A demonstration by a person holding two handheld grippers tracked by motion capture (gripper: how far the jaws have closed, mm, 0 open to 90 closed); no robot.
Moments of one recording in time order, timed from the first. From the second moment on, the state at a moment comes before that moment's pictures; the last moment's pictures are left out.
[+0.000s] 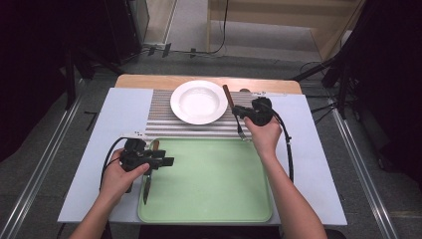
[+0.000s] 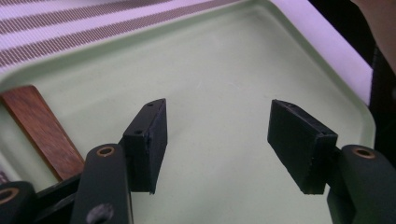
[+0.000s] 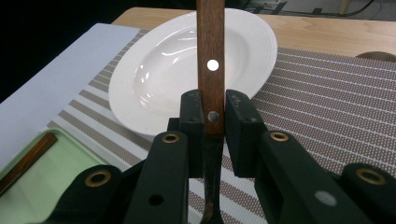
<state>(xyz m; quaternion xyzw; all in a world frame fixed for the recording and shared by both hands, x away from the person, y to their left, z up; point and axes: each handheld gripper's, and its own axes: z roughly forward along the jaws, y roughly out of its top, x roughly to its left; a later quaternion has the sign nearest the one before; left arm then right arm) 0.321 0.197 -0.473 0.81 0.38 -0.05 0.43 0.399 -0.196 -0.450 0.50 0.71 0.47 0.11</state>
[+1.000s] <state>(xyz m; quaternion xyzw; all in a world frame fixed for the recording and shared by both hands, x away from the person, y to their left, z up) 0.356 0.166 -0.435 0.81 0.37 -0.04 0.45 0.342 -0.174 -0.447 0.46 0.73 0.49 0.11</state>
